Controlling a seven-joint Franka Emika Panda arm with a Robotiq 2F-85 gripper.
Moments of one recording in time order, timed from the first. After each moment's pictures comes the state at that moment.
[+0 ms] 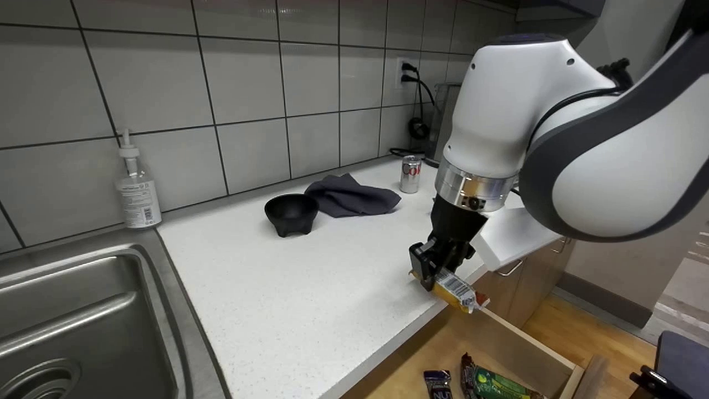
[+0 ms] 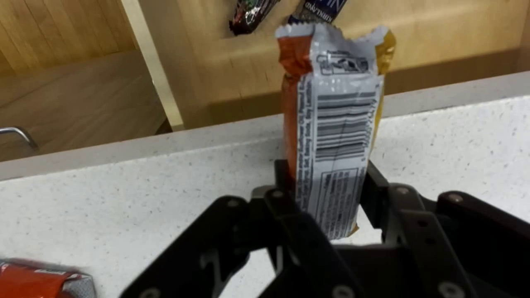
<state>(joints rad) 0.21 0.09 -0.15 -2.58 -0.28 2.83 0.47</state>
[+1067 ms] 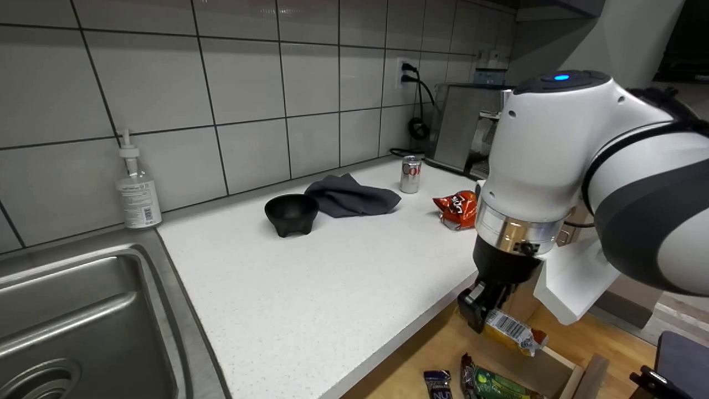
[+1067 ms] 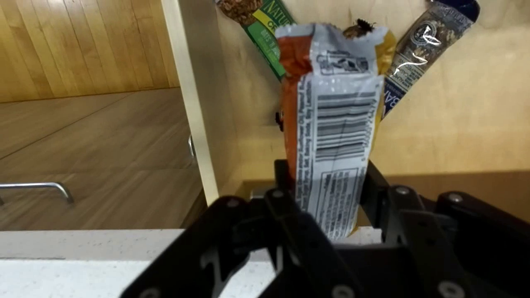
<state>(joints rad) 0.15 0.06 -0.13 -2.72 -0.45 2.81 0.52</state>
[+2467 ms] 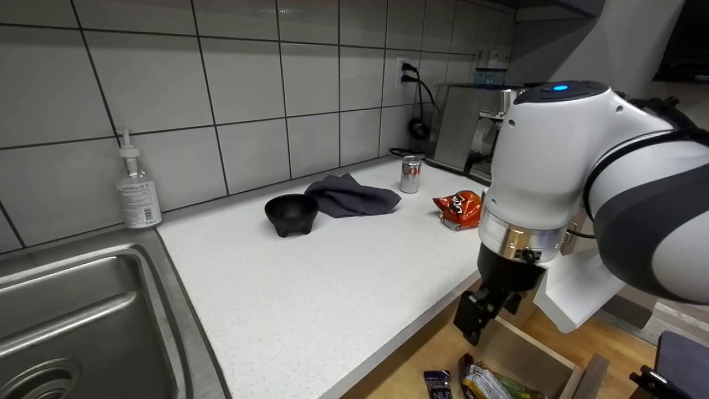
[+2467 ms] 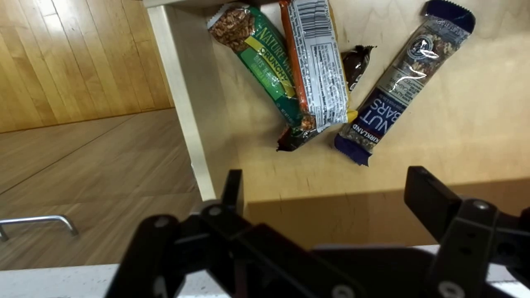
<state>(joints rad) 0.14 0.07 -0.12 -2.74 -0.40 2.82 0.53</state>
